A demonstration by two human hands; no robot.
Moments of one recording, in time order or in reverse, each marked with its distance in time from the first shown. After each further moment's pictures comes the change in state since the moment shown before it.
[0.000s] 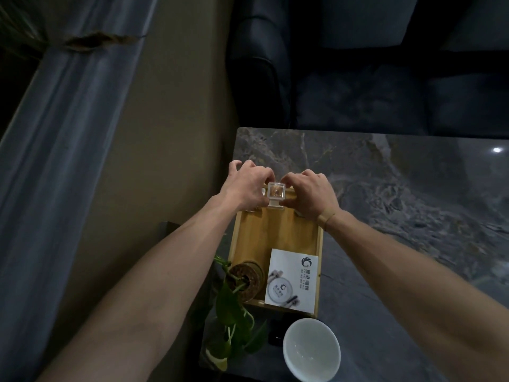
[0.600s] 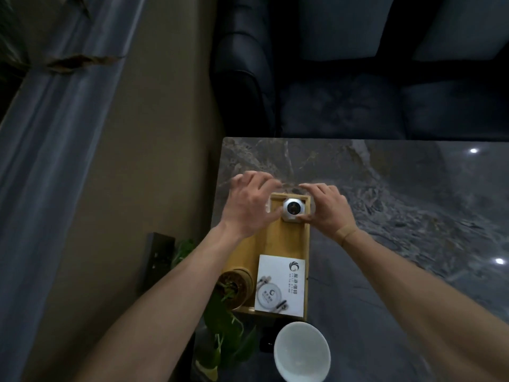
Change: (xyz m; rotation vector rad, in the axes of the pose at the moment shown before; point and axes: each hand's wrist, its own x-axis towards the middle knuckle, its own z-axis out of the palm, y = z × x) left_hand -0.020 0.036 0.020 0.012 0.407 0.178; right_hand -0.046 0.047 -0.006 0.081 0.002 0.277
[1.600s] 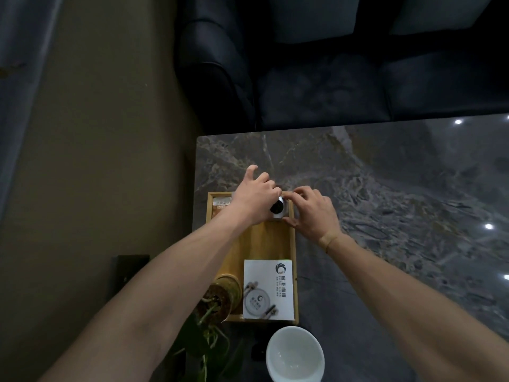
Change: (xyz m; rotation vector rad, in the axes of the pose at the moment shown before) left_hand 0.057 0.020 0.051 0.408 -0.465 0.268; right_hand -0.007 0.016 0.023 -0.094 -0.003 -0.015
